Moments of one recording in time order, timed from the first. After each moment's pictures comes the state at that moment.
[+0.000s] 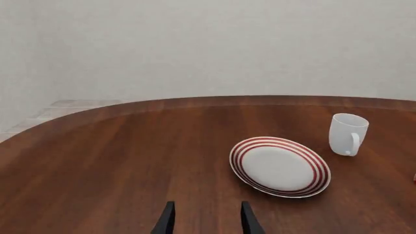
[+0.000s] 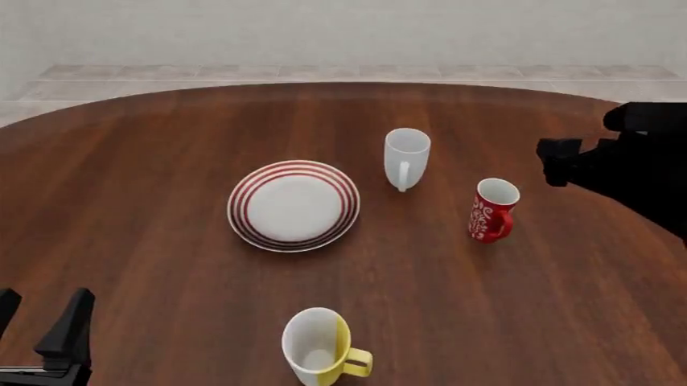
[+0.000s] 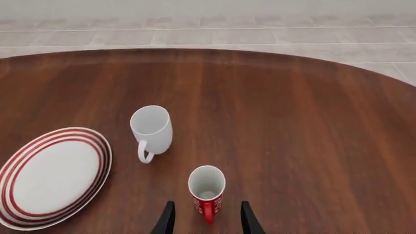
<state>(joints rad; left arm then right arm) 0.00 0.01 0.00 0.00 0.00 0.03 1.09 -0.78 0.10 0.03</state>
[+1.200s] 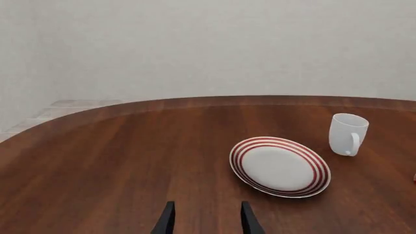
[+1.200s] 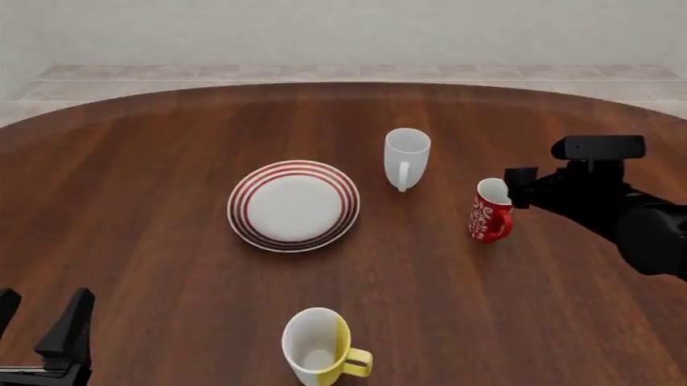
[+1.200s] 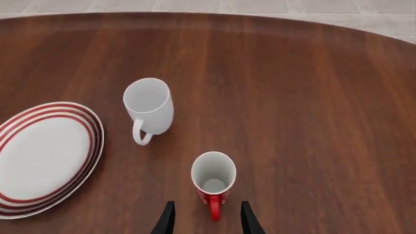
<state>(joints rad) 0.00 0.01 0.00 0.00 0.00 0.06 1.30 -0.73 -0.05 0.03</state>
